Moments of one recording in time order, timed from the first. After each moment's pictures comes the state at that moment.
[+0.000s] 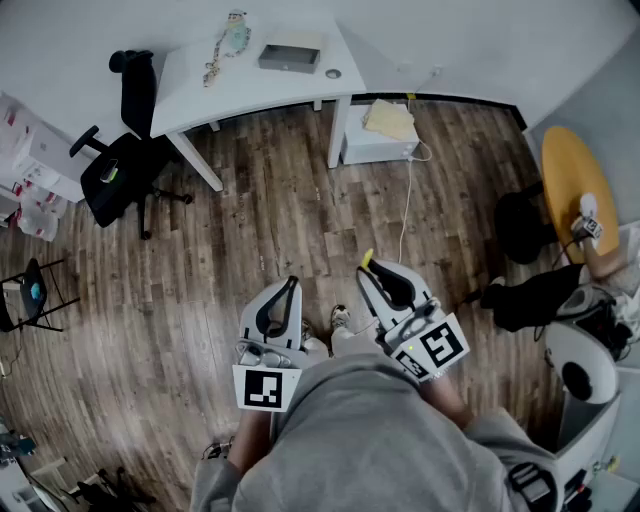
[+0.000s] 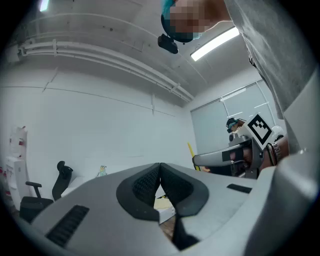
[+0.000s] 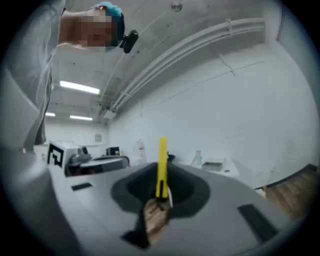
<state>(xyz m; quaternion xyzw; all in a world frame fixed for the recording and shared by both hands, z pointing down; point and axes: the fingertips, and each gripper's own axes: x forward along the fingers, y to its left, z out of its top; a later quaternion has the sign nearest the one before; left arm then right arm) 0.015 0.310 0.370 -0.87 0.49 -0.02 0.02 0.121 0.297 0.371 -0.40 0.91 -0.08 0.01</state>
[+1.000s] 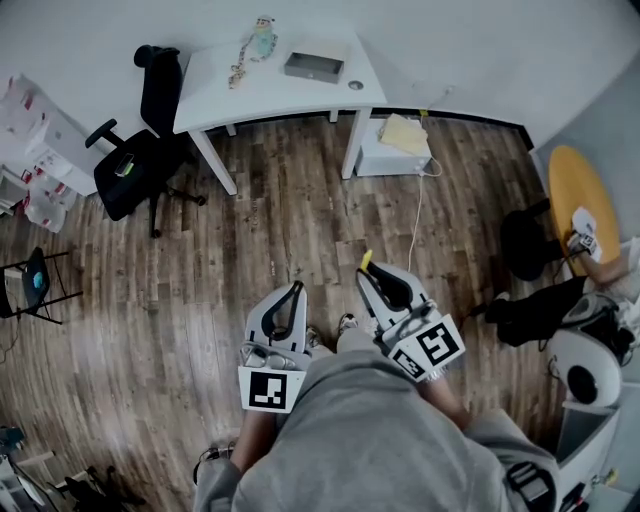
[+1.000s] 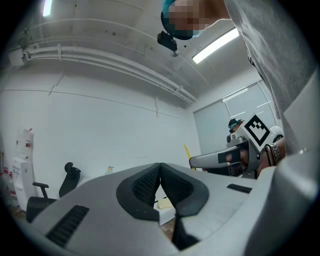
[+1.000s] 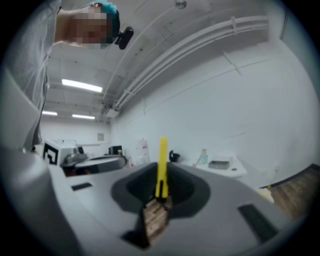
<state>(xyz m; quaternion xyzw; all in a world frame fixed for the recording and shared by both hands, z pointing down) -0.037 0.337 0.373 -0.86 0.51 0.00 0.02 0.062 0.313 0.378 -0.39 0.92 -0.08 0.01</state>
